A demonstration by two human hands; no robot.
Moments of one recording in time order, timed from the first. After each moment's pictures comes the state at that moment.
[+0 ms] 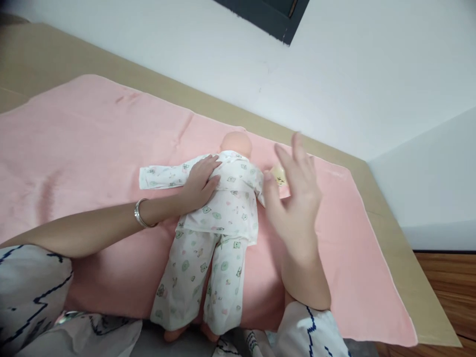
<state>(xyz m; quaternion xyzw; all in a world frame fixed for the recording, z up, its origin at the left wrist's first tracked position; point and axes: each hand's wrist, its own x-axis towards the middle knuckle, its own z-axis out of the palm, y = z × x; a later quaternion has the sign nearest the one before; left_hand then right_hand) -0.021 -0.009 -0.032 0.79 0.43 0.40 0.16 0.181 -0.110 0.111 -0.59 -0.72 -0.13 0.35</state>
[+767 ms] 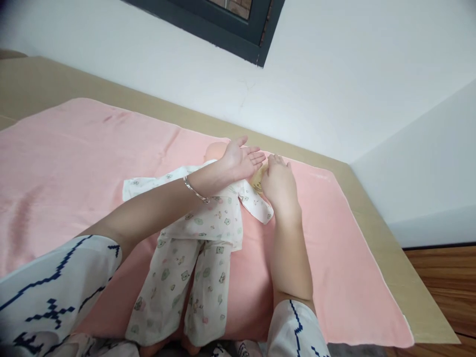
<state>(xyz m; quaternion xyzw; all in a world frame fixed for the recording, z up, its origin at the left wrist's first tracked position) 0.125 0.036 0.097 0.40 0.29 0.35 0.80 0.241 -0.039 0.097 -0.67 -0.71 -0.11 0.20</state>
